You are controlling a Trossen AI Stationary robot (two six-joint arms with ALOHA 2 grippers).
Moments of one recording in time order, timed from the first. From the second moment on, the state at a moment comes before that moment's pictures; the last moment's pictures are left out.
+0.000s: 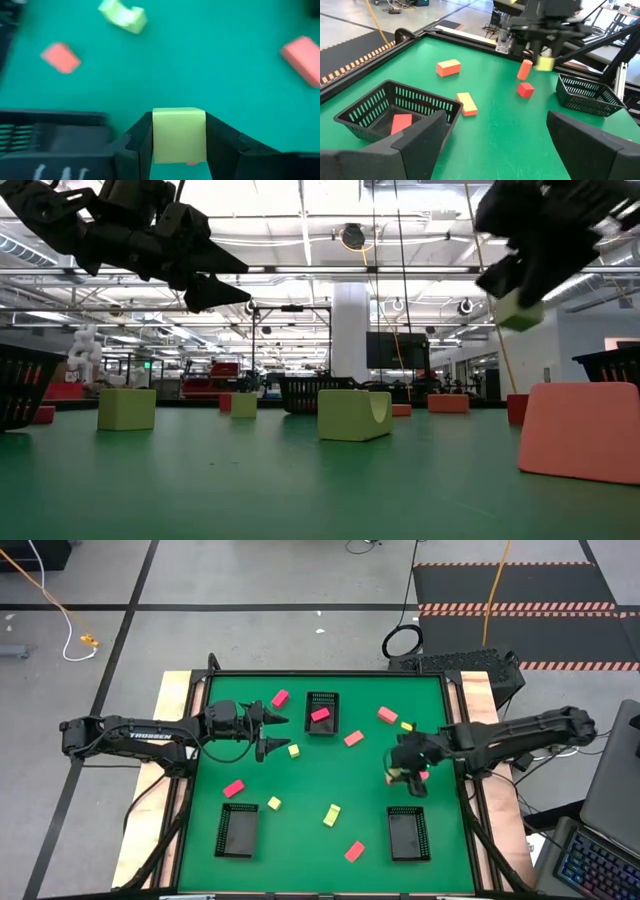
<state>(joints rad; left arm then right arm) 0.28 1.06 0.39 0.44 0.20 -0.16 0.09 0.99 0.65 -0.58 -0.15 0.12</state>
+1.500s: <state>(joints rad) 0.08 1.06 0.58 0.01 -0.14 -0.33 0.59 1.14 0.65 -0.55 0.08 0.68</state>
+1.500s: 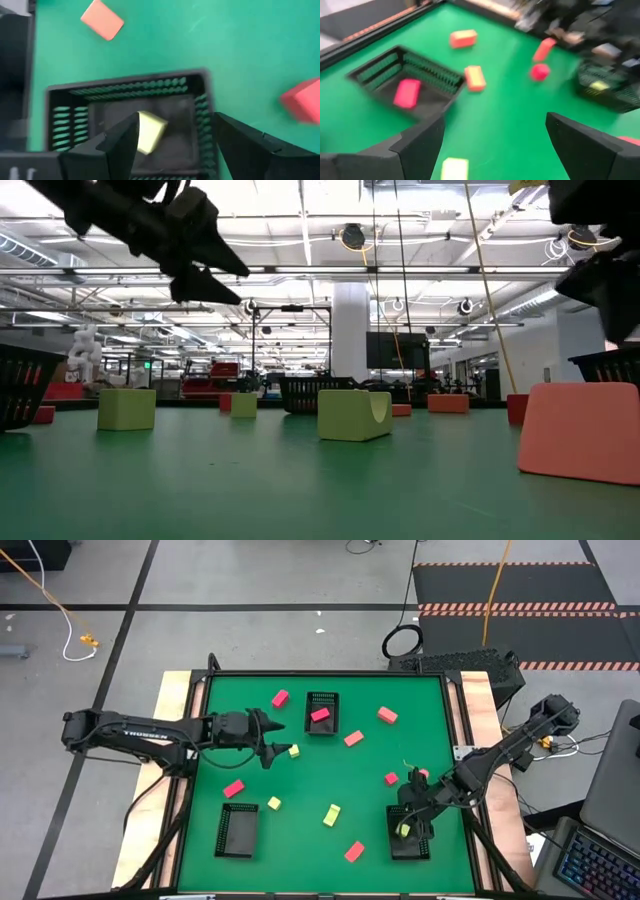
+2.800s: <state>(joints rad) 0.07 1.08 0.72 -0.32 -0.30 -0.37 0.24 1.07 0.65 -1.05 0.16 0.72</state>
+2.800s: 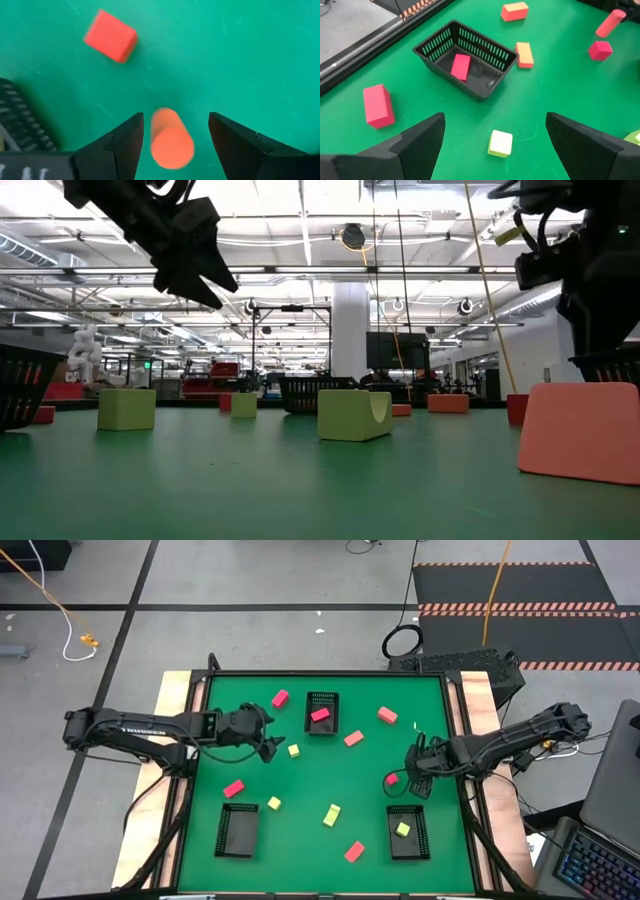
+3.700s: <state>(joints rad) 0.07 1.22 0.72 -0.25 -0.29 -0.35 0.24 1.07 0.61 -1.12 0.10 0.85</state>
